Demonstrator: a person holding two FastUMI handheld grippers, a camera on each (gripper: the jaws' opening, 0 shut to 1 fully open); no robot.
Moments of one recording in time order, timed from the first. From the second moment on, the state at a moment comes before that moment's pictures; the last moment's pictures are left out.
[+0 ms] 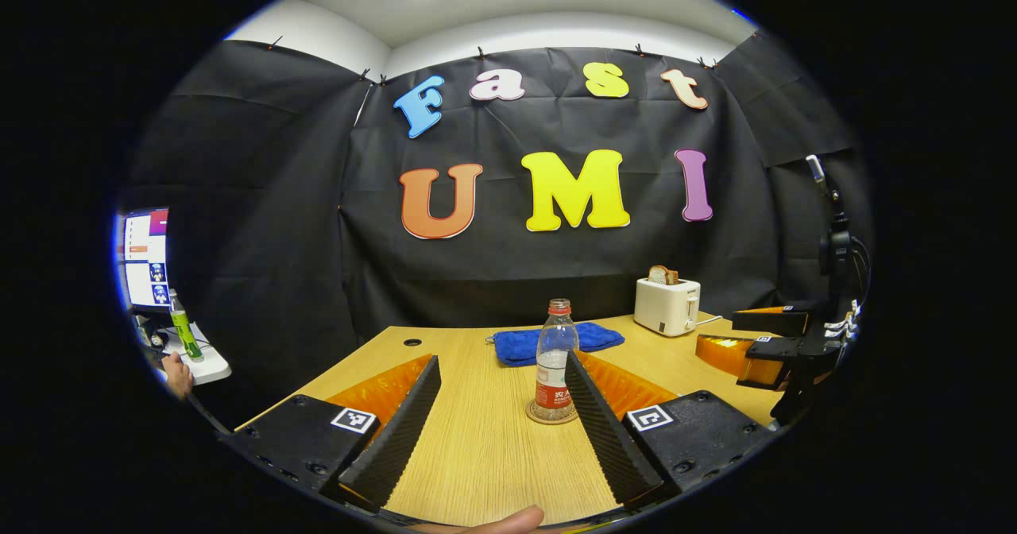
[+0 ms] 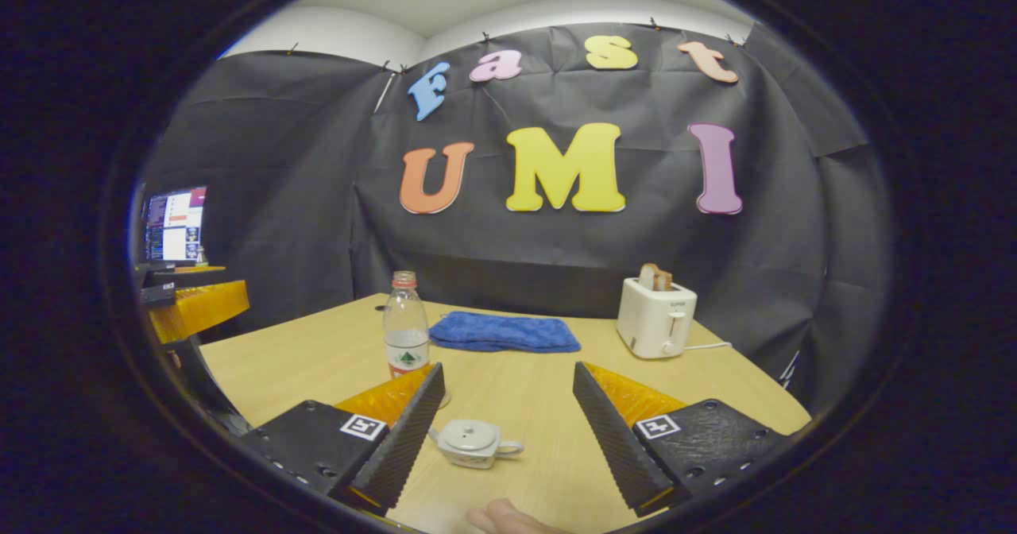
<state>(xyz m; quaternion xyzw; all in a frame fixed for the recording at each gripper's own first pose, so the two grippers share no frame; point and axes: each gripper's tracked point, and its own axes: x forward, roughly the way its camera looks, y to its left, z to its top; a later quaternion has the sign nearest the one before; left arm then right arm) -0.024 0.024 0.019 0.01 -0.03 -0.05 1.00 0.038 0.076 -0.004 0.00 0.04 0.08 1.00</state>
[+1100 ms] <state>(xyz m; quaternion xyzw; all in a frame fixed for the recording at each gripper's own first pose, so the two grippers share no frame) -0.026 -0.036 0.016 0.06 -0.03 -0.06 1.00 -0.017 -0.035 0.011 0.06 0.02 0.01 1.00</state>
